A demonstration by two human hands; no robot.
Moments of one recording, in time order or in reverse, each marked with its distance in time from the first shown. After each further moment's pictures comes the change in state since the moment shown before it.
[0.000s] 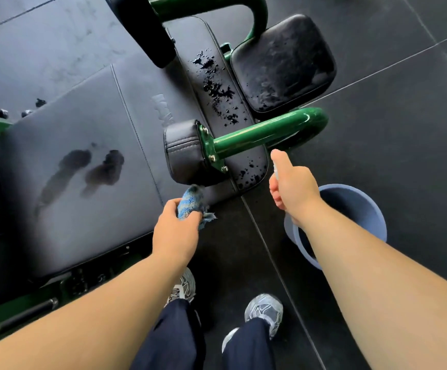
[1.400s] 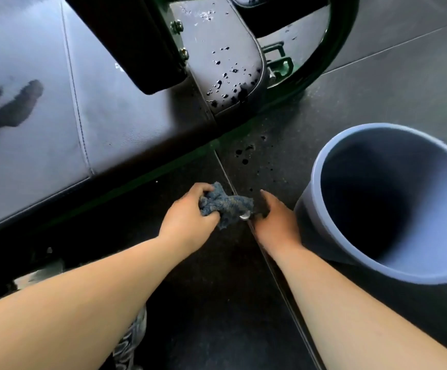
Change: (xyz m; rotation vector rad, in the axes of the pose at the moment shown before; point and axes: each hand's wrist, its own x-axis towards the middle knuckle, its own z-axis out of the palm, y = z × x) left_hand 0.111 -0.165 0.198 0.296 -0.039 0.521; right_hand 0.148 0.301 0.057 -0.431 0.060 -0.314
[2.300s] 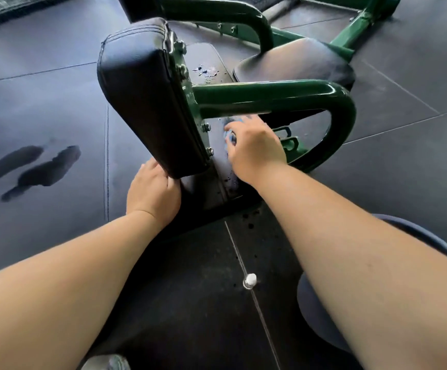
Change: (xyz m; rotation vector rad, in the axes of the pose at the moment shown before) left_hand 0.082 0.054 -0.126 0.116 0.449 0.092; right_hand 0.099 -0.218 -0.077 -0.494 0.390 -0.789
